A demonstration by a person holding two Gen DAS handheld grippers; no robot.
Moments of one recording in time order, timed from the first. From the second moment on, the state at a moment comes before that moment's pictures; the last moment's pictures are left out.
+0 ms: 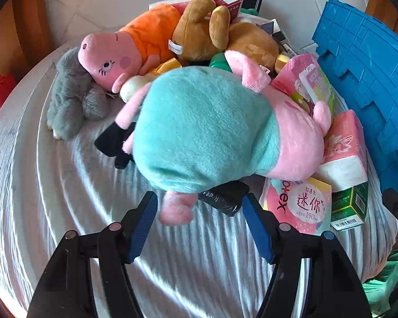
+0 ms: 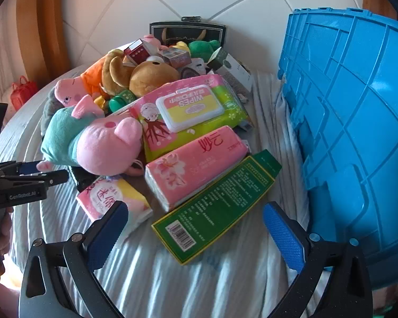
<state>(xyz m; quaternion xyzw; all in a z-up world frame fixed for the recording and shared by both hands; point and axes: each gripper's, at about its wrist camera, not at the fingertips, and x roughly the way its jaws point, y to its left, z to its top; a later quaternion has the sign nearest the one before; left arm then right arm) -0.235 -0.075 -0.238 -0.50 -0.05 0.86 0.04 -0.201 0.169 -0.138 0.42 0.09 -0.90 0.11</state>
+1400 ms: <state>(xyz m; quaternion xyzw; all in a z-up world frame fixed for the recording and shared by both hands) -0.266 -0.155 -0.263 -0.55 -0.03 0.84 -0.01 -0.203 0.074 -0.175 0.50 0.06 -0.85 0.16</state>
